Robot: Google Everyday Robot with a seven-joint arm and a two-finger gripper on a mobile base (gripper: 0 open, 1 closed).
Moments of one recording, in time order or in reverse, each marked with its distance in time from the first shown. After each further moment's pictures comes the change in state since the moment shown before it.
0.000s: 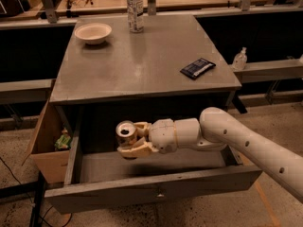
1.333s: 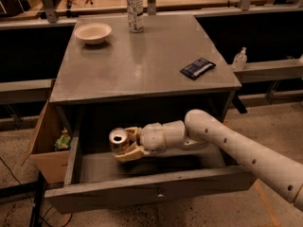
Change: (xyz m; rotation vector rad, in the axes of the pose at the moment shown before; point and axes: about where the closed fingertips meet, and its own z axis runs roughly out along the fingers) arm 0.045 -0.015 0.033 -0.094 -0.005 -0.054
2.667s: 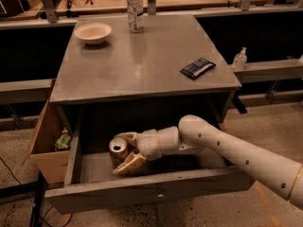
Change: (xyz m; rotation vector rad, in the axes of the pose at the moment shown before) arm 0.043 -0.005 0.017 0.023 0.095 0.066
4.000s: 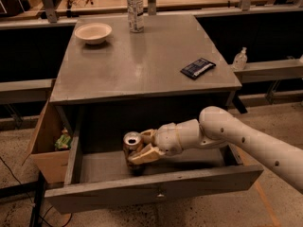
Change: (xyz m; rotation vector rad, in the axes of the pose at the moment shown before) arm -0.012 0.009 -0.068 0.066 0.111 0.056
